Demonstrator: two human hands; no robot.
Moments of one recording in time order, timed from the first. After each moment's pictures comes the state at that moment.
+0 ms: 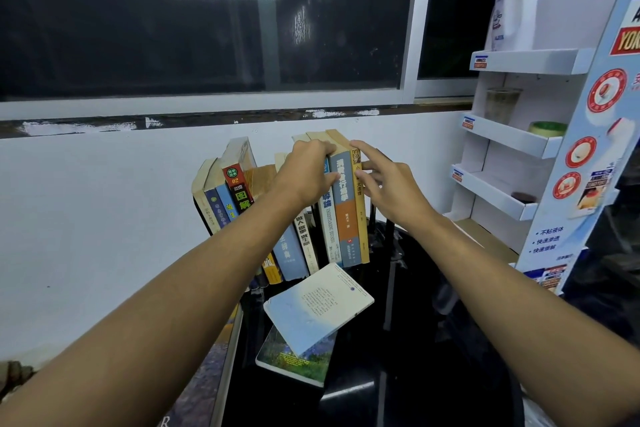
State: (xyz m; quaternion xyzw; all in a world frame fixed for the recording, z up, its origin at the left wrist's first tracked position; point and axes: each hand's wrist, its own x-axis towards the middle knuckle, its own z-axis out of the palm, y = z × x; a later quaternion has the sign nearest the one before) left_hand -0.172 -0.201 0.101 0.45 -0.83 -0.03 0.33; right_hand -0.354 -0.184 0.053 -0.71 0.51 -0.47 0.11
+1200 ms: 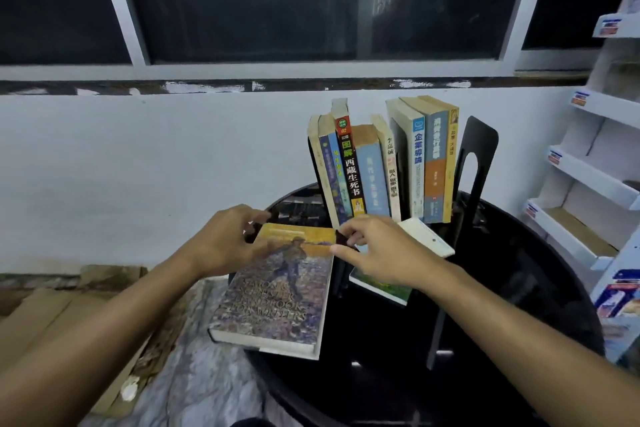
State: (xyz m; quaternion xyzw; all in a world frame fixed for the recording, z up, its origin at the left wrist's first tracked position) left_hand 0.082 -0.044 0.009 0.61 -0.76 -0.11 0.19; right_hand -0.194 -0.056 -0.003 -0.84 0.49 -0.18 0.16
